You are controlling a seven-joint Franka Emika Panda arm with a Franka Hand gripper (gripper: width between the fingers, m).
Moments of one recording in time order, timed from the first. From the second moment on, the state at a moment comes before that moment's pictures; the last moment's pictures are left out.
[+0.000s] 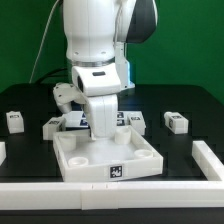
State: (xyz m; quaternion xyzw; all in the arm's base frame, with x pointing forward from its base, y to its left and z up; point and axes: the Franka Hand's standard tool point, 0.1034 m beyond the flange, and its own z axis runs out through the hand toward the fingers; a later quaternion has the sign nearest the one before) arm 0.443 -0.039 0.013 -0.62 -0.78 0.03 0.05
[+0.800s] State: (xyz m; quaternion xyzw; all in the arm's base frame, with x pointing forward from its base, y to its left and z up) arm 0.470 0.035 0.015 -0.71 -0.71 0.01 0.03
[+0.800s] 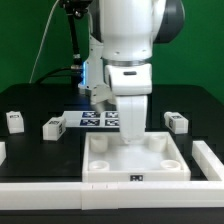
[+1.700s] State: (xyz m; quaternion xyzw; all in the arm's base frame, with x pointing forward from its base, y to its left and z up) arm 0.492 0.066 0.014 -0.72 -0.69 0.00 0.04
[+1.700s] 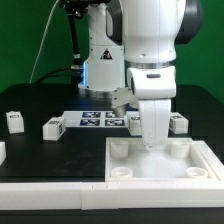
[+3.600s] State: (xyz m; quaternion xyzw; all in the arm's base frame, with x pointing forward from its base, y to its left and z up) arm 0.441 0.081 0.047 -0.93 -0.37 0.00 0.02
